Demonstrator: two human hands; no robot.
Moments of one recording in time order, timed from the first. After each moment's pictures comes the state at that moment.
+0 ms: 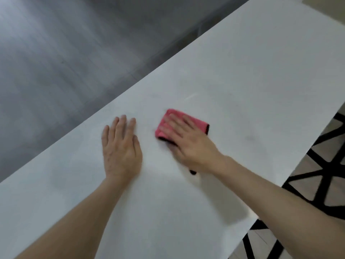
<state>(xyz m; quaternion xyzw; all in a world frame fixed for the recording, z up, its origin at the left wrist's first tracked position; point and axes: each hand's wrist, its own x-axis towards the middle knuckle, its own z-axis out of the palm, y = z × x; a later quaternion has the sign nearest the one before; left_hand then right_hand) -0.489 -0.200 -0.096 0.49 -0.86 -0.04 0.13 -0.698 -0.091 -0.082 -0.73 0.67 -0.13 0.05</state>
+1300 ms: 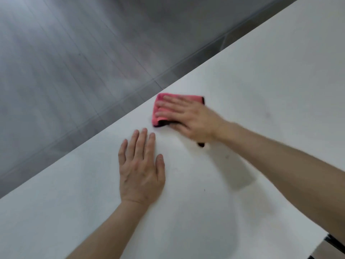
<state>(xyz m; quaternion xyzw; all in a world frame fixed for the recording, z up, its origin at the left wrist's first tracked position) -0.492 -0.203 -0.092 0.49 -0.86 -0.05 0.11 -0.742 -0.249 -0.076 -0.85 0.52 -0.11 0.07</state>
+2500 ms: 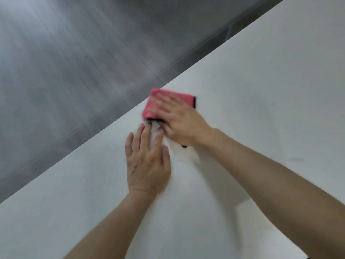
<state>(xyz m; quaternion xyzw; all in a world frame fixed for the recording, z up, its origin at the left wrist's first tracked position) -0.496 -0.200 -0.084 0.49 -0.86 -0.04 0.13 -0.681 -0.240 -0.076 -0.79 0.58 -0.18 0.09</state>
